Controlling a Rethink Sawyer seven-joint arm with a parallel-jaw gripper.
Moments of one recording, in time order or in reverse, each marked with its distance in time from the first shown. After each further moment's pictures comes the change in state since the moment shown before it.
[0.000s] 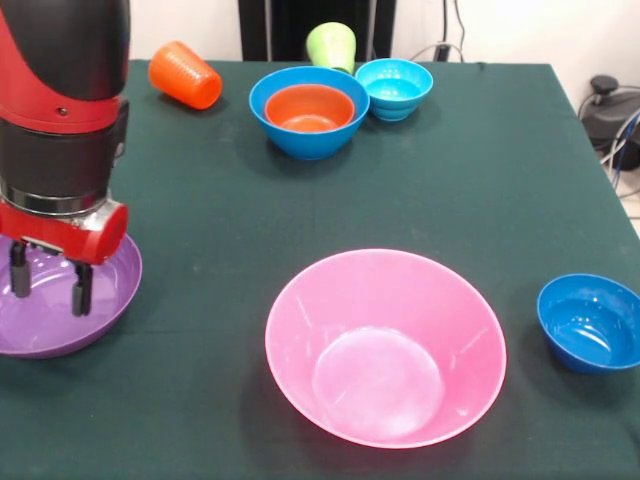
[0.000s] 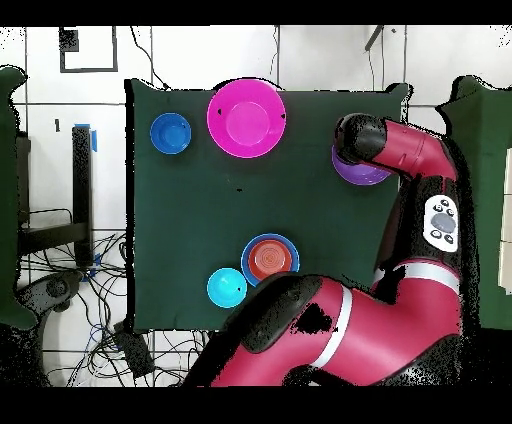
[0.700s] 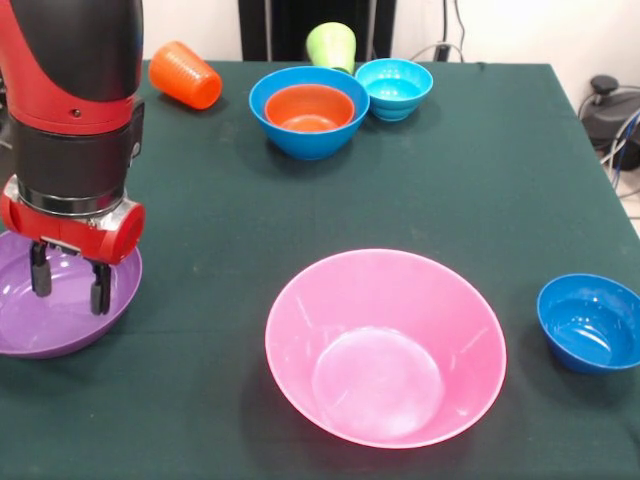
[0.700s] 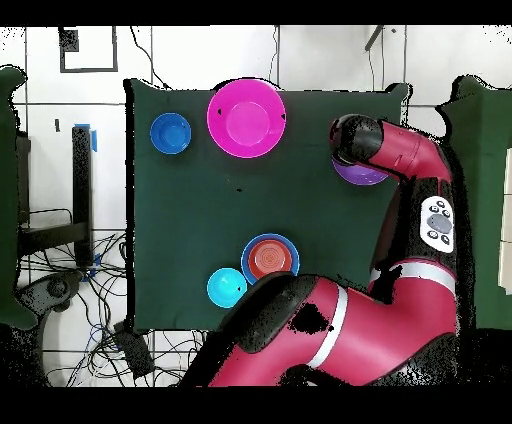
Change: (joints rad) arm 0.009 0.000 -0.010 0.024 0.049 0.000 0.000
